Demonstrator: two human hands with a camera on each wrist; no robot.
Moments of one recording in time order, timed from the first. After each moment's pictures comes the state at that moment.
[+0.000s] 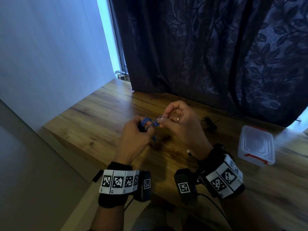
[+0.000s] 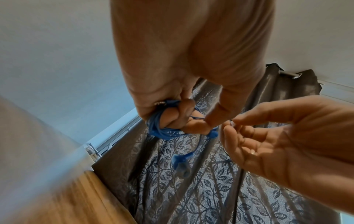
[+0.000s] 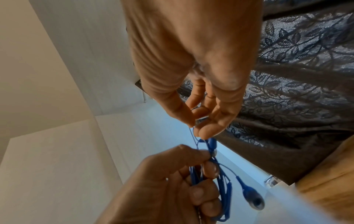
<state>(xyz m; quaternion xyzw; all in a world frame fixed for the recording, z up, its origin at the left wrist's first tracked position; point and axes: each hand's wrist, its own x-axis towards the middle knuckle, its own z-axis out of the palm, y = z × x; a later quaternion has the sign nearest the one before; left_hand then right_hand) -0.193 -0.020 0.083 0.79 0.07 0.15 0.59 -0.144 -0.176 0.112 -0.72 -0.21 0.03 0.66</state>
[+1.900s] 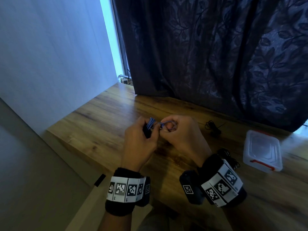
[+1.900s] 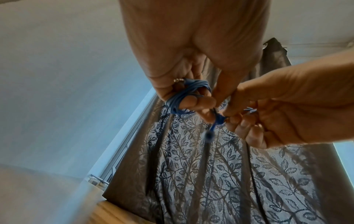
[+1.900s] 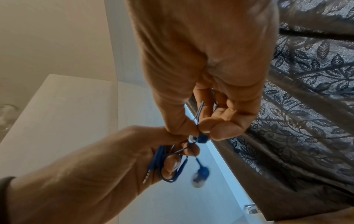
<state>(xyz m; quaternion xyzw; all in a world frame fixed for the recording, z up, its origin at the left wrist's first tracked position) -0.195 -0.029 0.083 0.84 0.03 0.28 0.47 -0.148 -0.171 0.113 -0.84 -0.24 0.02 0.49</state>
